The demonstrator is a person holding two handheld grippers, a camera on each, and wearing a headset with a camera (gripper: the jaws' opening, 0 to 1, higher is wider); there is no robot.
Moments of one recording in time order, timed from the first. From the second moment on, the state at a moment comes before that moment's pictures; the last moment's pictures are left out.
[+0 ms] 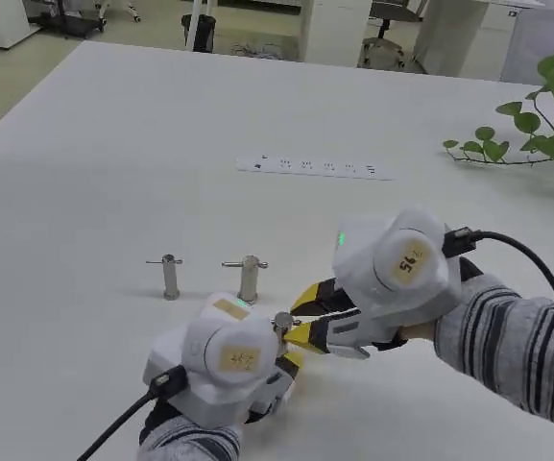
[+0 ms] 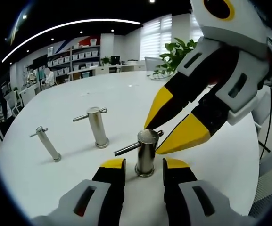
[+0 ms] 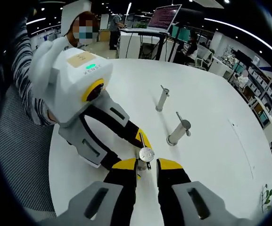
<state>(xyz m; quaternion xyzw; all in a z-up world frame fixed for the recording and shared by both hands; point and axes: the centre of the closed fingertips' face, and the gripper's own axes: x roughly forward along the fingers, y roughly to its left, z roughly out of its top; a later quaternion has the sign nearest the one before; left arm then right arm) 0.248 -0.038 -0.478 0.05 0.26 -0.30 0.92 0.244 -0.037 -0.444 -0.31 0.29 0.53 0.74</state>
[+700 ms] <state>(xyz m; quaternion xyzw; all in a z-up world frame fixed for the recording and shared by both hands) 0.231 -0.015 -0.450 0.04 0.25 -0.33 0.91 0.242 -0.031 -0.454 -0.24 0.33 0.53 0.74</state>
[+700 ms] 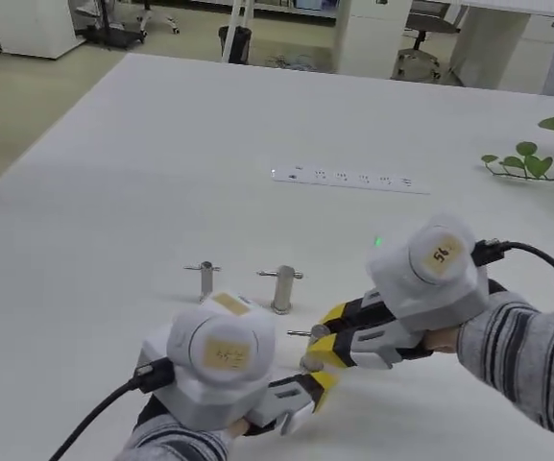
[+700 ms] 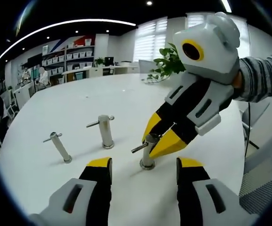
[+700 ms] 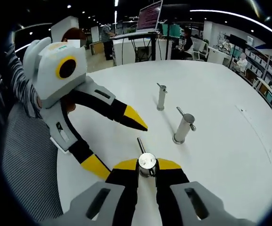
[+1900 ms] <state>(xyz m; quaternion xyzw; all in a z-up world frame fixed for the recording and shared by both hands) 0.235 0.065 -0.416 0.03 0.22 -0.30 0.93 0.307 -0.068 -0.449 -0.27 0.35 0.52 0.73</state>
